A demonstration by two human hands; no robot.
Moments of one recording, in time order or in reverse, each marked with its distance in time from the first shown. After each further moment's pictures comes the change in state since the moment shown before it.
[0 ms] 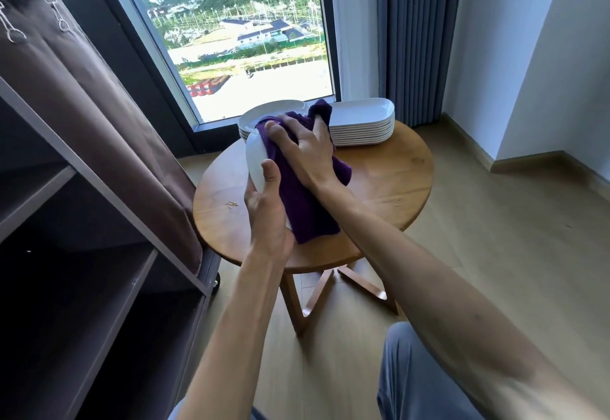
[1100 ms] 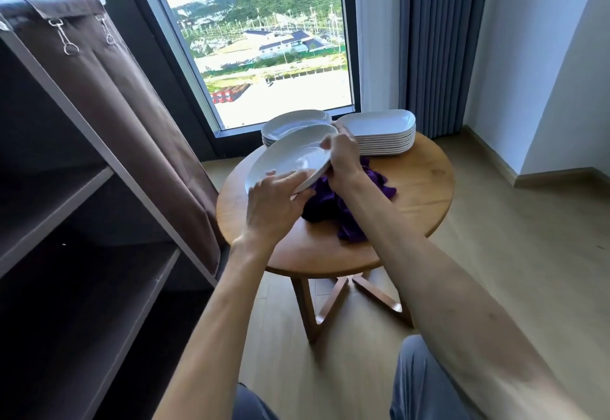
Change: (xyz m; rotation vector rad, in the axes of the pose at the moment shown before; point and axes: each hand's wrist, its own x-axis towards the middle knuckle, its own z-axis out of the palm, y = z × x) left_hand 0.042 0.023 -0.042 1.404 -0.266 0.836; right_hand 0.024 0.000 -0.004 0.815 0.048 0.365
